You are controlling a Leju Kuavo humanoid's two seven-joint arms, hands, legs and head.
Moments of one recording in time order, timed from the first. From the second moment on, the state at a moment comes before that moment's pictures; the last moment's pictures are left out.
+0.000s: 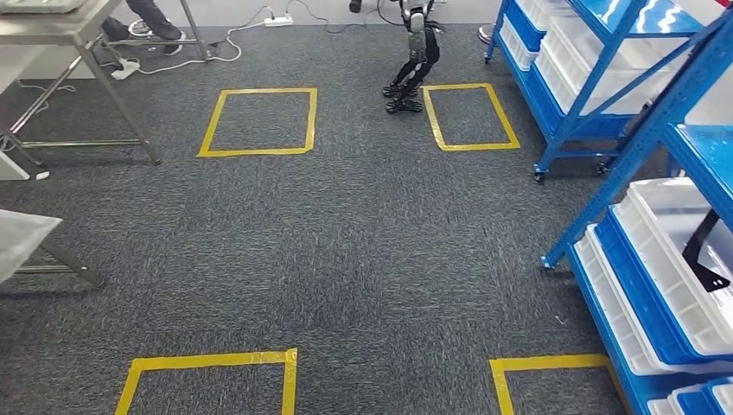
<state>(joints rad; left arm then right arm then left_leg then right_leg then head) -0.09 -0.05 -1.07 -0.23 0.49 0.28 0.06 -0.08 -0.06 0.68 -0.20 -0.43 -0.24 0.24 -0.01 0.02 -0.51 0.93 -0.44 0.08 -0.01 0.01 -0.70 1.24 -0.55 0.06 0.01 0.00</state>
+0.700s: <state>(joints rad) -0.10 -0.07 -1.07 -0.23 0.49 0.29 0.10 -0.08 -0.07 0.68 -0.20 -0.49 -0.23 0.23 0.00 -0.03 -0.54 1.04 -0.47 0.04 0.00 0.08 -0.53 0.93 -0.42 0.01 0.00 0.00</state>
